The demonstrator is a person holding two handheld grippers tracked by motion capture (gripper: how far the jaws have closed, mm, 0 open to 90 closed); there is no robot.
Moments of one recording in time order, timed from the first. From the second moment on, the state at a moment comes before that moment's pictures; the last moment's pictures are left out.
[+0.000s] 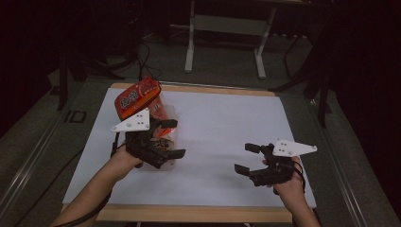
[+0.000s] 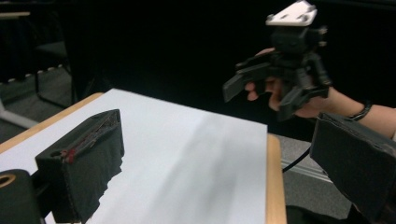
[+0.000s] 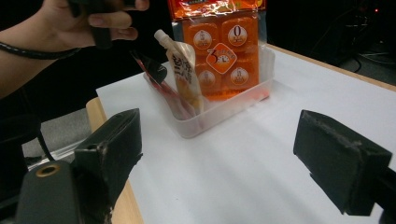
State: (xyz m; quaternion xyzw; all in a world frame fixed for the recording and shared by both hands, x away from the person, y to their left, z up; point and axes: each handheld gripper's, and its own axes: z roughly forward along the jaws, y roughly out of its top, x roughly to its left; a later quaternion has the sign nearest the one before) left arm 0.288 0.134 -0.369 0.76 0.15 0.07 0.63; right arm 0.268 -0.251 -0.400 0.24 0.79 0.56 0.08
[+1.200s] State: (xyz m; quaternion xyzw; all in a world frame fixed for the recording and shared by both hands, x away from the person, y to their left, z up) left arm 0.225 0.083 -0.424 0.79 0.14 0.05 0.59; right arm 0.265 -0.254 -0.428 0.24 0.80 0.54 0.09
